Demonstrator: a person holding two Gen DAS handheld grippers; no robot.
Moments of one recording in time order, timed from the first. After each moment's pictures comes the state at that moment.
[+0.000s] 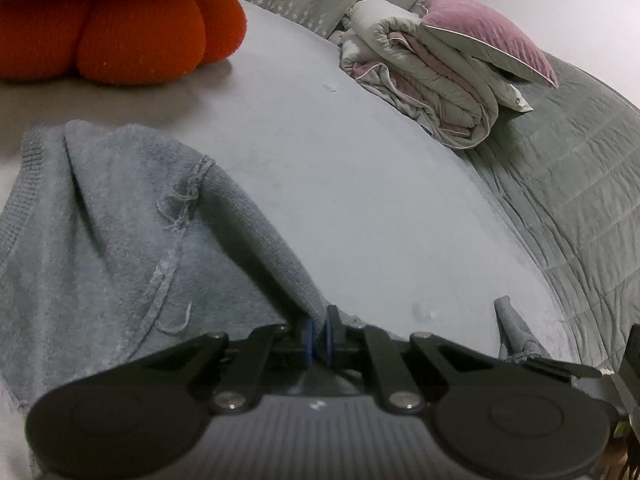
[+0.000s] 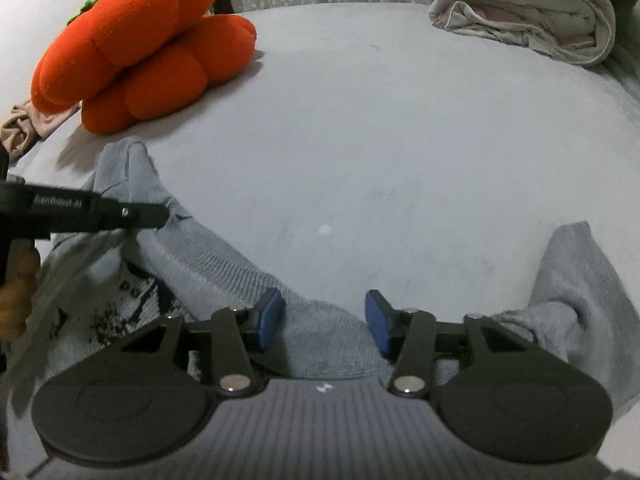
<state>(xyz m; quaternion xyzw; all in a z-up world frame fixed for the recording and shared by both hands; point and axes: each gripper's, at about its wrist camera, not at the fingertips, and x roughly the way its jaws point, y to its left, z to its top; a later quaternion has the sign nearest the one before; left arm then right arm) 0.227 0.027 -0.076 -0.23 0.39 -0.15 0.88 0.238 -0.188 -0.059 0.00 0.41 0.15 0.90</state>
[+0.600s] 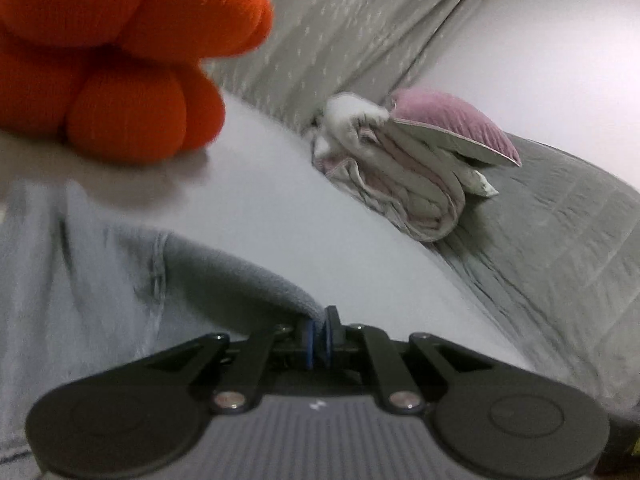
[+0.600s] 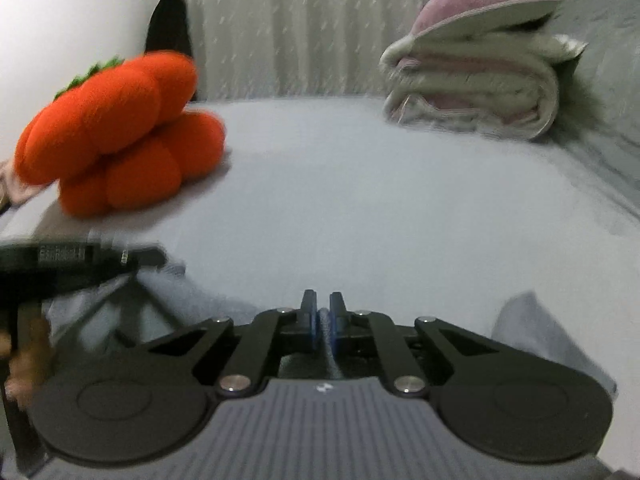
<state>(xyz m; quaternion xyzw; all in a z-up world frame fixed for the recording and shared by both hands) 0.211 0.018 -0.075 -0.26 0.21 -0.15 0.93 0.224 -0.175 -0.033 0.01 0.26 0.06 0.96</state>
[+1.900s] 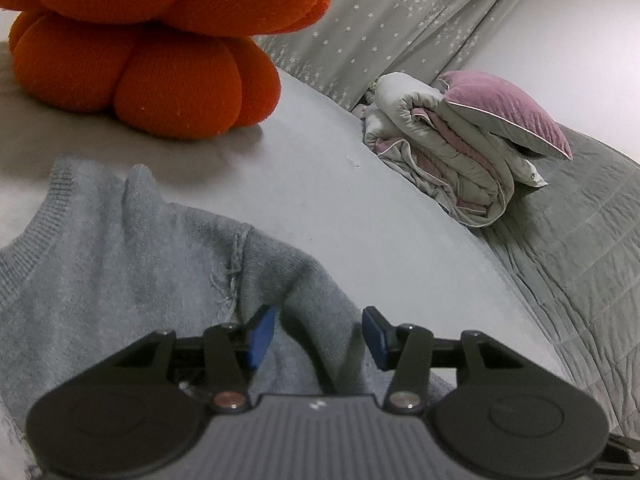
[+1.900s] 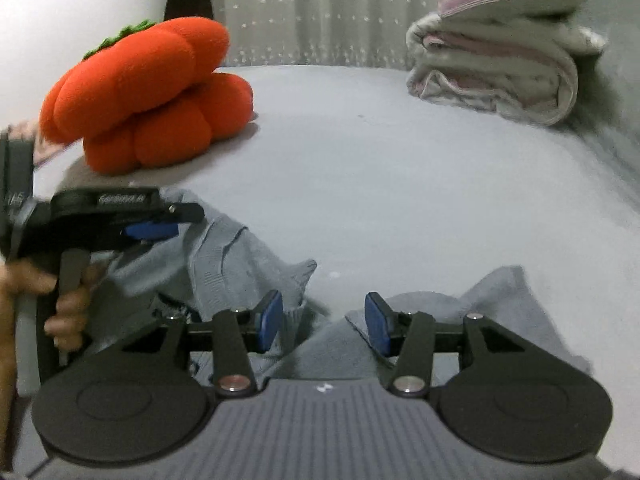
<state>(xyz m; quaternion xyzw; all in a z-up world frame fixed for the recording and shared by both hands) 0.229 0.036 -0.080 -0.28 0.29 -0.09 0.91 0.215 -0.172 -0.035 0.00 0.33 0.10 0.94</state>
